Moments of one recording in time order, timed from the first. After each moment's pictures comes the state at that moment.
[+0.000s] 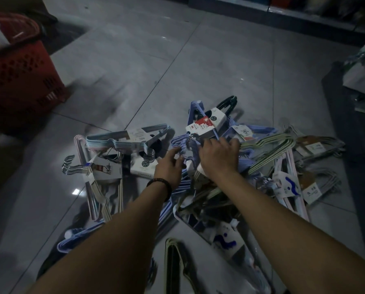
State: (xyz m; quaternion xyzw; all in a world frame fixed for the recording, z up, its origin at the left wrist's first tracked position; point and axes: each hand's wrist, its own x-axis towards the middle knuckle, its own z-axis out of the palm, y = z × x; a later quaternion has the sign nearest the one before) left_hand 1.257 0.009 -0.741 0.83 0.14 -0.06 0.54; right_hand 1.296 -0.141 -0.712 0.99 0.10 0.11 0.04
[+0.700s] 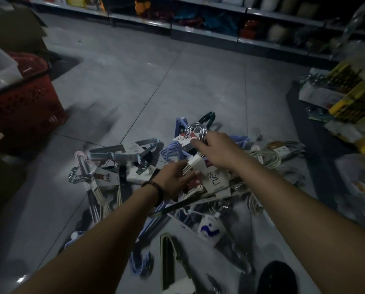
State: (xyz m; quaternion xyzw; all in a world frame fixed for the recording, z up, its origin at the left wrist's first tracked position) left_hand 1.170 -0.005 -0.615 0.85 -0.12 -0.17 0.48; right_hand 1.217 -0.178 -0.544 0.97 0.10 -0.05 -0.23
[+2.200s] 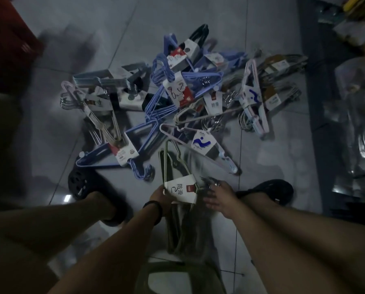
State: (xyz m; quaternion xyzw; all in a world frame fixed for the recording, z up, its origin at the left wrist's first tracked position) left_hand 0.902 -0.023 -0.793 0.73 0.29 -0.38 0.49; right_hand 0.899 -0.244 -0.801 0.59 -0.44 -0.30 -0.60
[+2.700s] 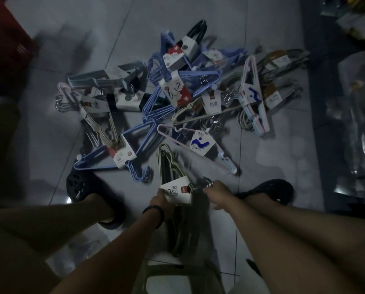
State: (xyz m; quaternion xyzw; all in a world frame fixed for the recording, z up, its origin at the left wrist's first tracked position) left_hand 0.903 -0.032 -0.798 0.81 0.23 -0.41 0.35; right_hand 0.921 -0.249 -0.807 0.77 -0.32 -0.38 -0.40
